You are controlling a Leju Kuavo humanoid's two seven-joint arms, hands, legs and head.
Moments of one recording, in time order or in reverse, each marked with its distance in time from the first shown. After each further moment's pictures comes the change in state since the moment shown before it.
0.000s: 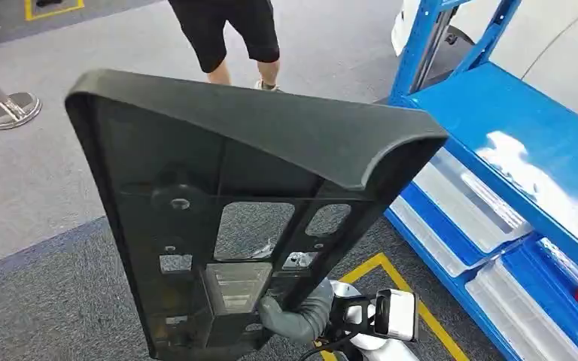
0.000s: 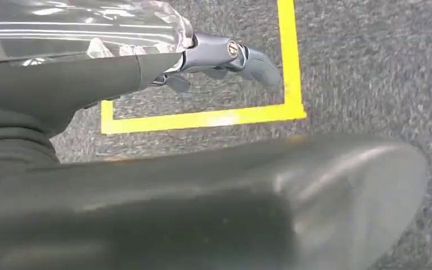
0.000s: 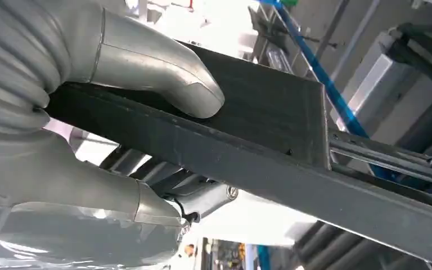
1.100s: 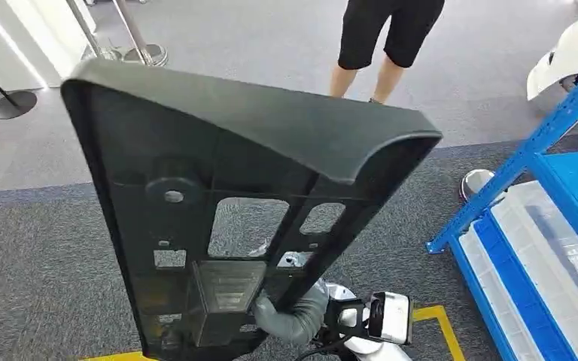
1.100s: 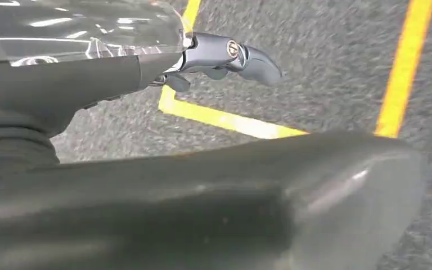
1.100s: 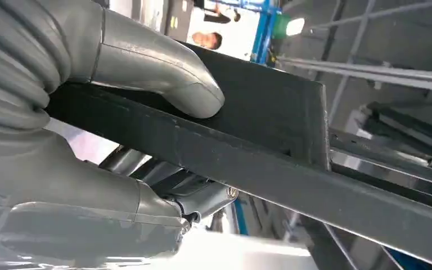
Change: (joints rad) left arm 0.014 0.003 0.007 0.000 -0.056 -0.031 0.065; right arm 0.011 0.017 0.016 0.006 0.005 -0.031 0.000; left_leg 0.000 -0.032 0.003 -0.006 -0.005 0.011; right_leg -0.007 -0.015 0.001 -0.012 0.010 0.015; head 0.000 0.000
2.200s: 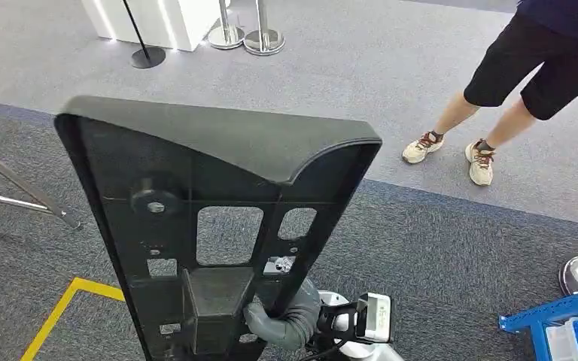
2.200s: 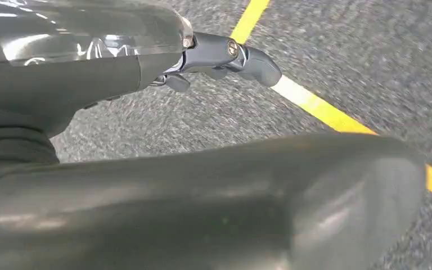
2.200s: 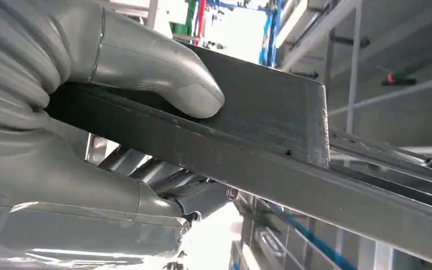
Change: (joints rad) left arm 0.011 -0.087 0.016 0.000 -0.013 -0.045 -0.006; right arm 0.003 -0.010 0.032 0.051 -0.007 -0.002 0.000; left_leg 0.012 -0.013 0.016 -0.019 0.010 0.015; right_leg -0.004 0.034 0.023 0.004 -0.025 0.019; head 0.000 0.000
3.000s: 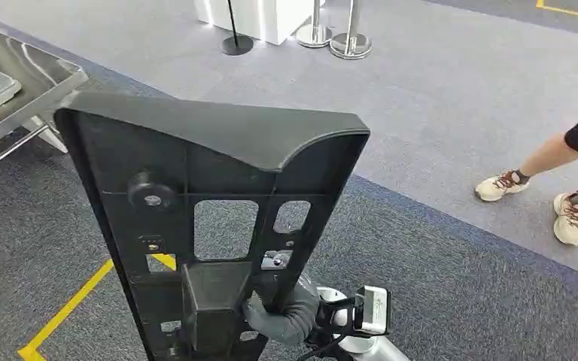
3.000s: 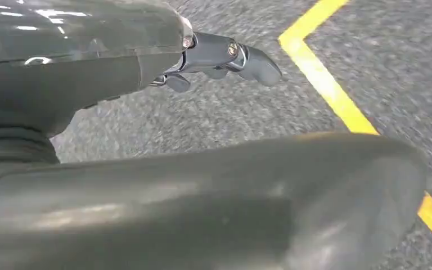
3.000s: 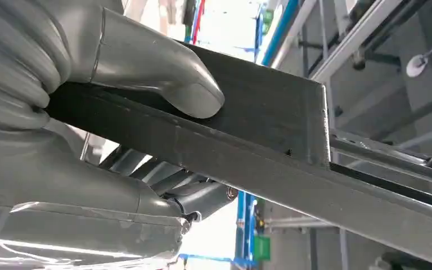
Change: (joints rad) left arm -0.004 -0.025 0.026 0.000 0.008 -0.011 0.001; right arm -0.027 -0.013 0.021 0.022 -0.038 -0.007 0.003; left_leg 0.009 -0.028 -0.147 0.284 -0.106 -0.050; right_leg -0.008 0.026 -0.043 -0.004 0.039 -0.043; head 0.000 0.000
